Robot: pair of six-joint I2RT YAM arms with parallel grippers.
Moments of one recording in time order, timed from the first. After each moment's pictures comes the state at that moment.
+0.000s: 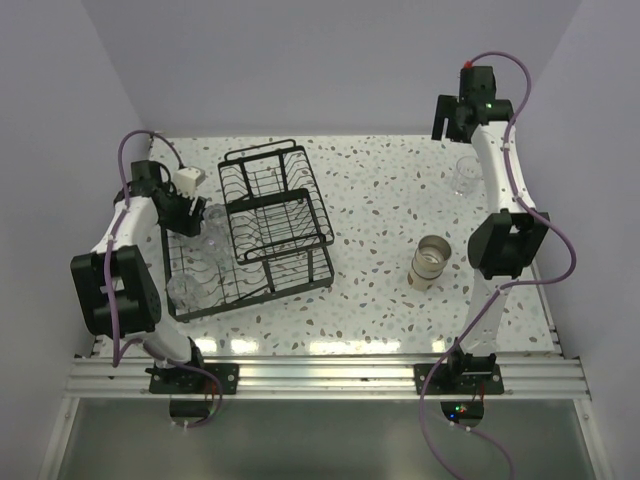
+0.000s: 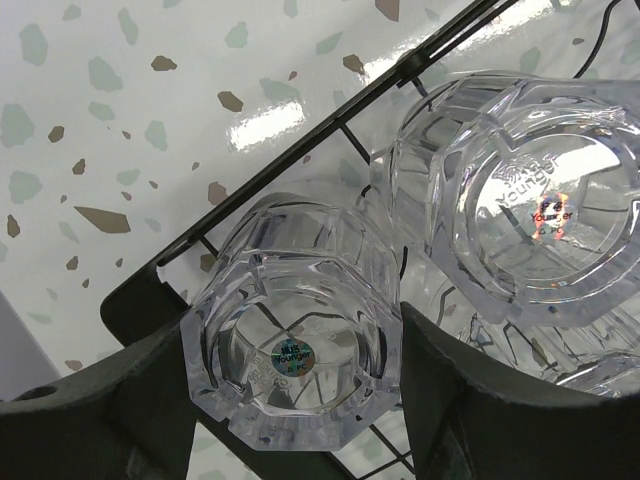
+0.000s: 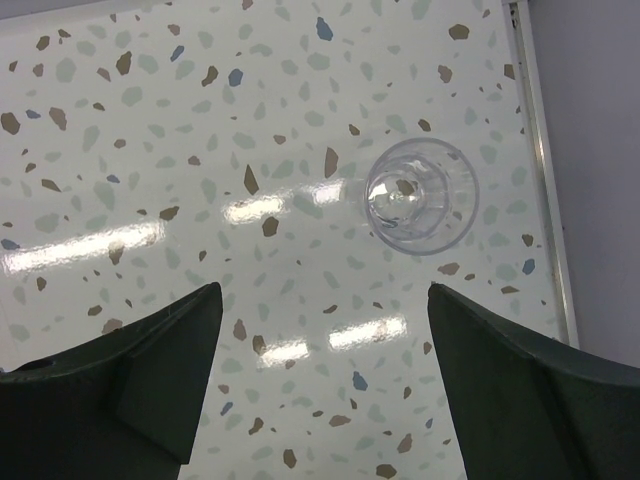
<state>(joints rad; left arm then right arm) 0.23 1.62 1.17 -0.61 0.26 0.54 0.02 2.10 2.27 -0.95 0.25 0.12</state>
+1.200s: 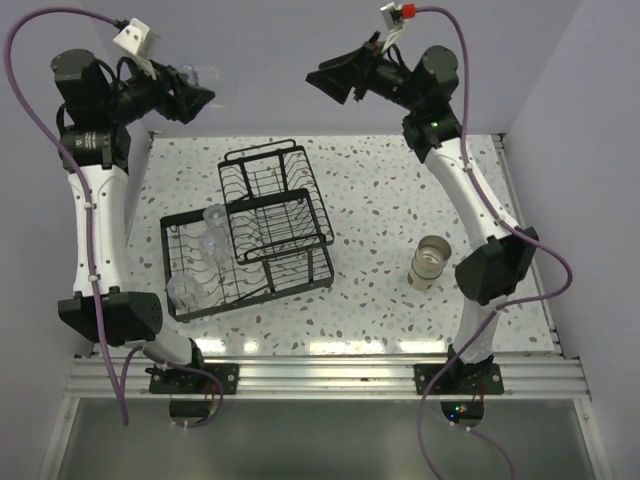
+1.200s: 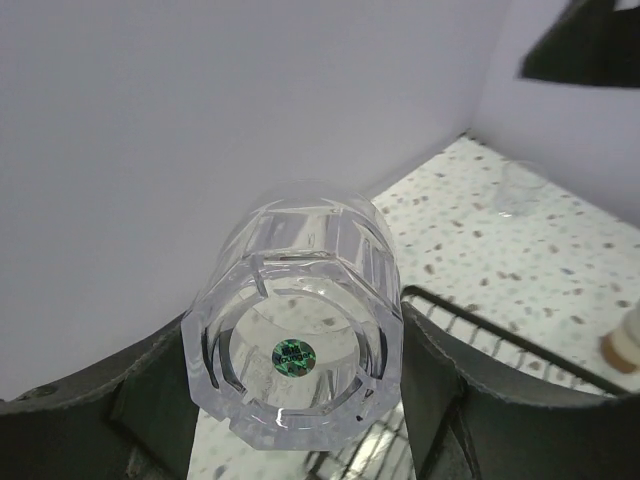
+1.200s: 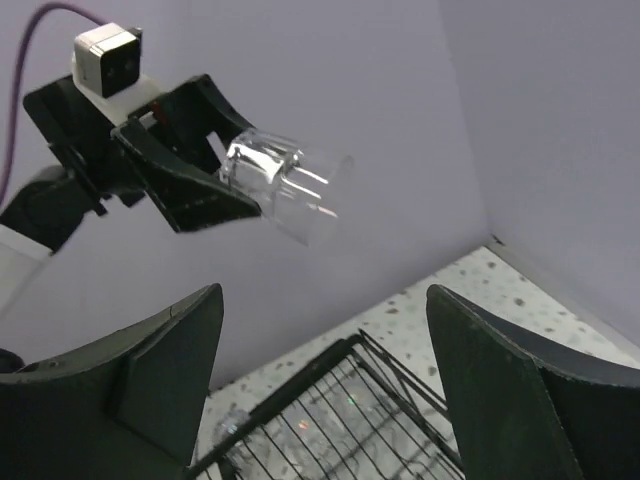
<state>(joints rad) 0.19 1.56 1.97 -0.46 0.83 0.08 0.36 1.87 2.06 0.16 -0.76 0.64</state>
